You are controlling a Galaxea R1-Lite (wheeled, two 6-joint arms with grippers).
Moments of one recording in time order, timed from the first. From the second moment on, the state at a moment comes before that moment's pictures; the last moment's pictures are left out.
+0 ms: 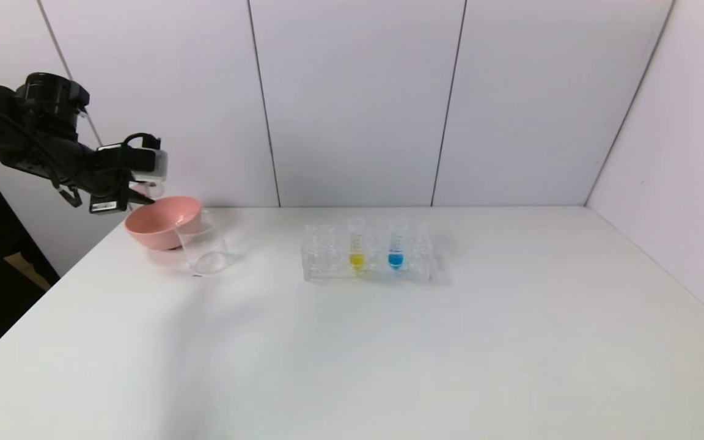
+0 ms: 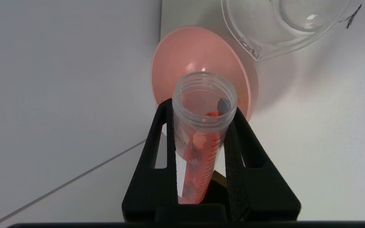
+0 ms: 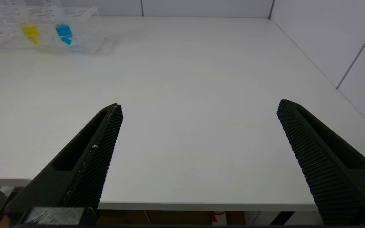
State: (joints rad) left arm 0.18 2.10 -1.98 0.61 -0.30 1.57; right arm 0.00 0.00 0.00 0.01 0.00 0.00
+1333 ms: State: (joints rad) left arm 0.16 2.09 -2.00 0.73 -0.23 1.57; right arm 0.00 0.00 0.00 0.01 0.00 0.00
